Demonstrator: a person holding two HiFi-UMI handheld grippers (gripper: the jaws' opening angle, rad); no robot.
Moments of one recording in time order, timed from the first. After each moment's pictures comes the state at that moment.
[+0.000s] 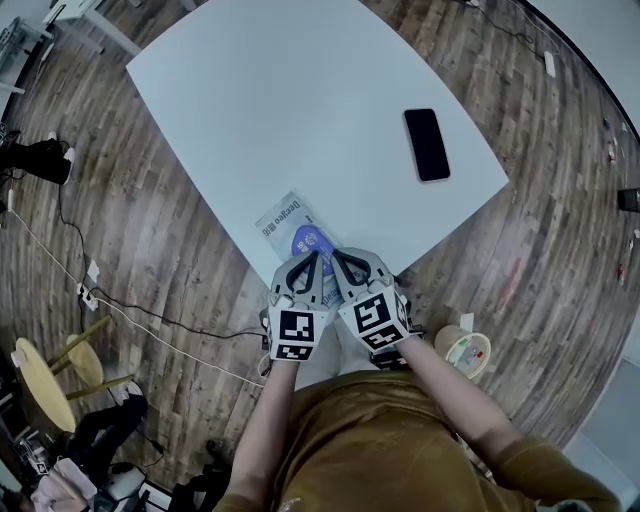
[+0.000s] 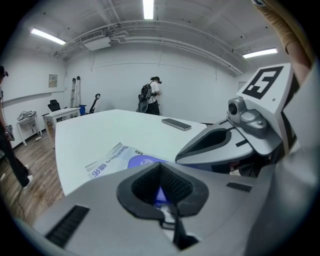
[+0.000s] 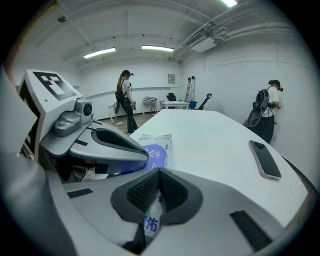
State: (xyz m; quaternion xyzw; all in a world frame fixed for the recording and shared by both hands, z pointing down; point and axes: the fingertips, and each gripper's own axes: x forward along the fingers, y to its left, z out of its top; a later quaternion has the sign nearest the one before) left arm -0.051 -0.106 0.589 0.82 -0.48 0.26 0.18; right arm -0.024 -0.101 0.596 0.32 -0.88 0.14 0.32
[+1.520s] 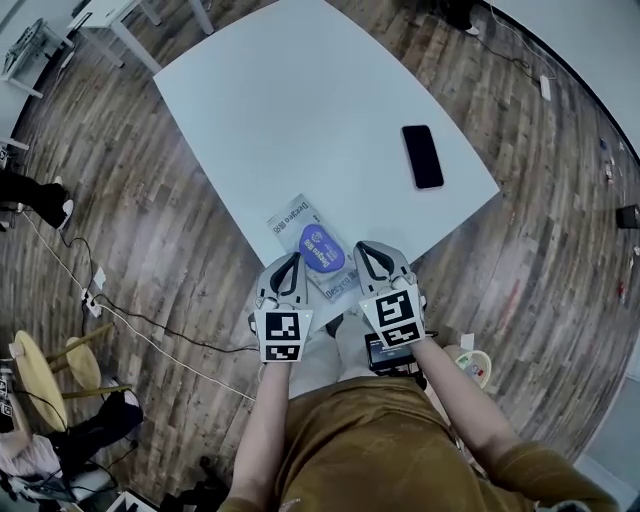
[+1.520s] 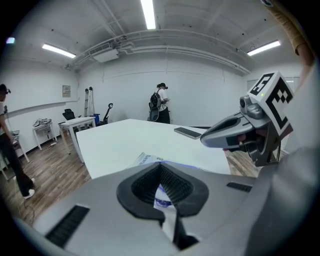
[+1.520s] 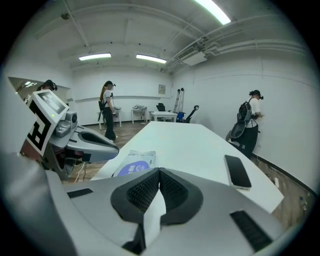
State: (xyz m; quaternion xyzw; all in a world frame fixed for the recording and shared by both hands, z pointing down) left arm -0.096 -0.093 0.548 0.79 -0.55 0.24 0.15; right arm 0.010 -0.112 0.540 0.39 -0.87 0.10 0.27
